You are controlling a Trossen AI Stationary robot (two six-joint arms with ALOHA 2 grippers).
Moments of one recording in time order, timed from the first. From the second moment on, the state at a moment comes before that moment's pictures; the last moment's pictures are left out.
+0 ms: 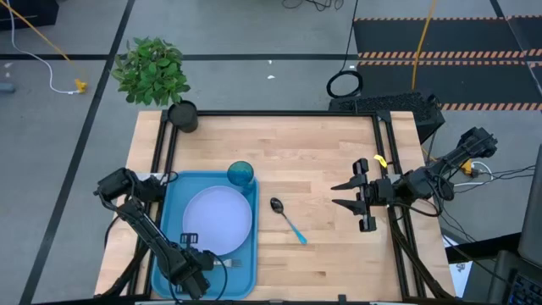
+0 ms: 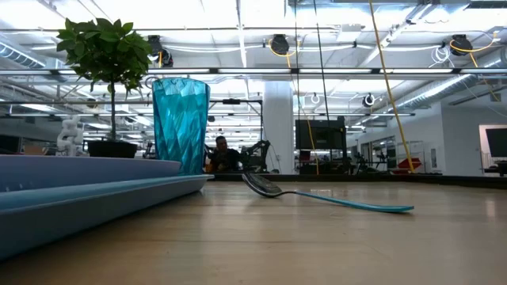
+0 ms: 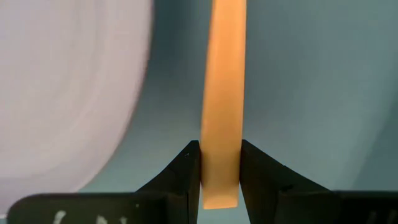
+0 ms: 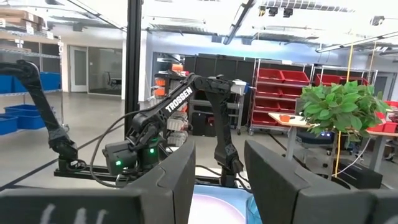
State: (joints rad) left arm -0.90 1.85 1.19 -0.99 0.11 -0.92; right arm 0.55 0.82 0.61 0.43 0.49 -0.14
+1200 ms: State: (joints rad) left arm -0.87 1.75 1.17 -1.05 0.23 -1.28; right arm 0.55 0.88 0.61 0.37 0.61 -0.10
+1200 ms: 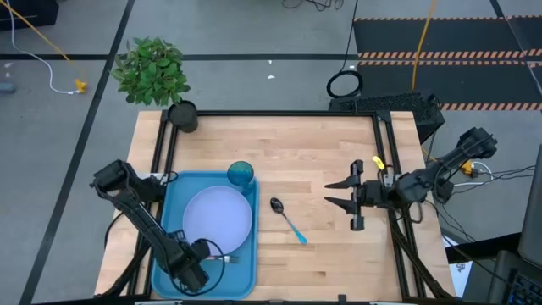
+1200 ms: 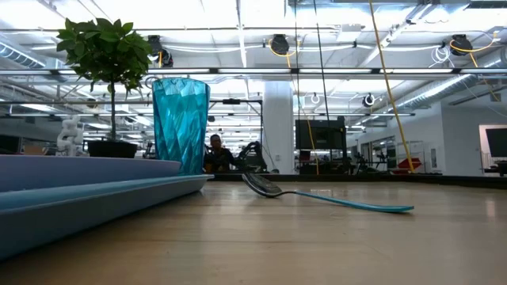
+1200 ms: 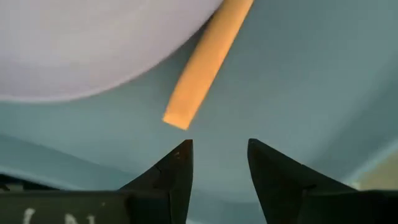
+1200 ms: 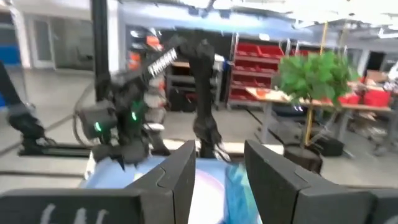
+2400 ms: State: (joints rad) left arm -0.68 1.62 1.17 -0.67 -0.69 -0.58; right arm 0.32 1.67 0.77 0.16 0.44 0.37
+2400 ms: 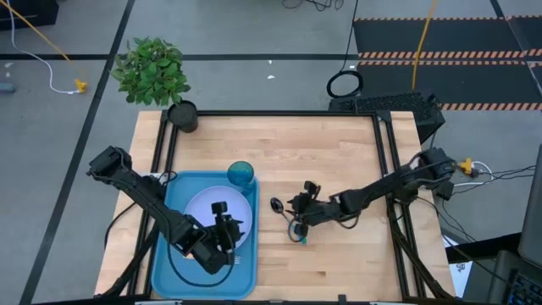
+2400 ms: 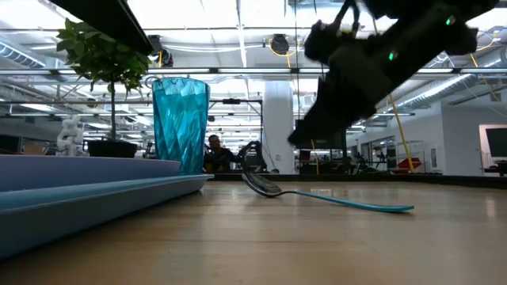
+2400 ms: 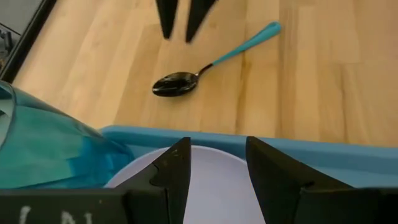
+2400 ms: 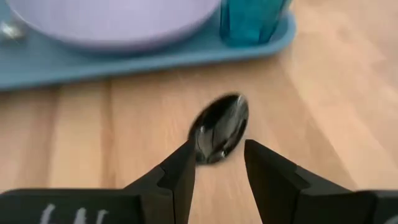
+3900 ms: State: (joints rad) left arm -0.58 1.62 1.17 -0.63 -0.68 -0.48; right arm 0.33 1.82 0.93 -0.06 0.26 0.33
